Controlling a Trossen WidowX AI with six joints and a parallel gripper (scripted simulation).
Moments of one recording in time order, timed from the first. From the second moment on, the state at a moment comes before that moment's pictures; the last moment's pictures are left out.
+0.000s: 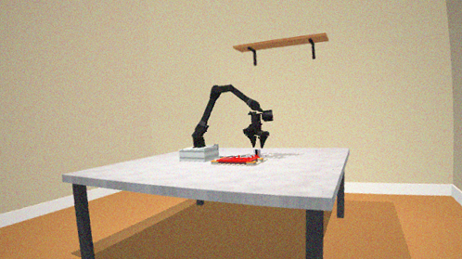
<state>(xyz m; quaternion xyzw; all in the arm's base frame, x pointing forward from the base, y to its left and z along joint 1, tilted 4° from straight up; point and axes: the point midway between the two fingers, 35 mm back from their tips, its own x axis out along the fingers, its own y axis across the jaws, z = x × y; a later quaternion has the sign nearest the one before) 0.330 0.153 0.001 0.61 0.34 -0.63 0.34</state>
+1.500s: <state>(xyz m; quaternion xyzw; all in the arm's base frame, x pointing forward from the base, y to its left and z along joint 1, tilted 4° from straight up) 0.325 0.151 -0.046 0.61 0.34 -0.63 0.34</state>
